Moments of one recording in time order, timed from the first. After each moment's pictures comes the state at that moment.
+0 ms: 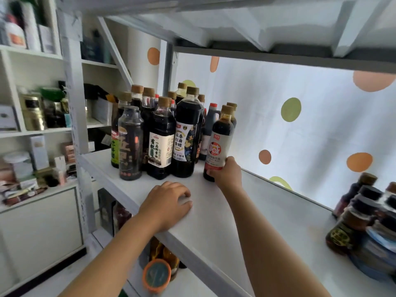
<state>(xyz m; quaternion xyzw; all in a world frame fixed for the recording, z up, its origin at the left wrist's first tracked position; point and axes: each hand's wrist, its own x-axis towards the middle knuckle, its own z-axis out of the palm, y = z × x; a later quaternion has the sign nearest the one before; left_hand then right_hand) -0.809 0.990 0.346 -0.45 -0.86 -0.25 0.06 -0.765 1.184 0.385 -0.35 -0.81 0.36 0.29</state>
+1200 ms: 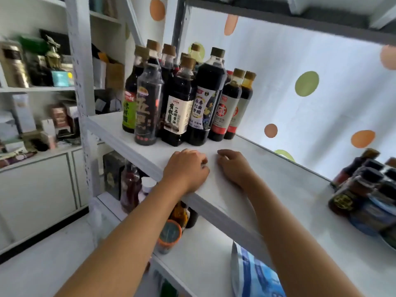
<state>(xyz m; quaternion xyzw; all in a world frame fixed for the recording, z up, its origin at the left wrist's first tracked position) -0.807 0.982 0.353 -0.45 -0.85 -0.28 0.06 -0.736 1.131 0.361 -0.33 -0.89 0.28 0.17</state>
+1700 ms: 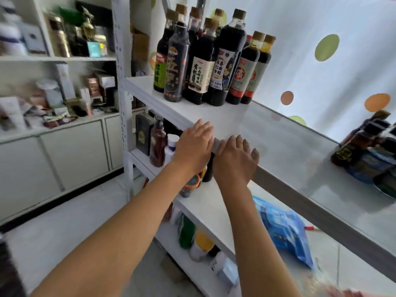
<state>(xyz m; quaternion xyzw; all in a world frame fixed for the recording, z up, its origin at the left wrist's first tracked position) -0.743 0.910 0.295 -0.45 -0.83 -0.30 0.13 -0.639 0.966 0.322 -0.40 -0.90 0.02 0.18</state>
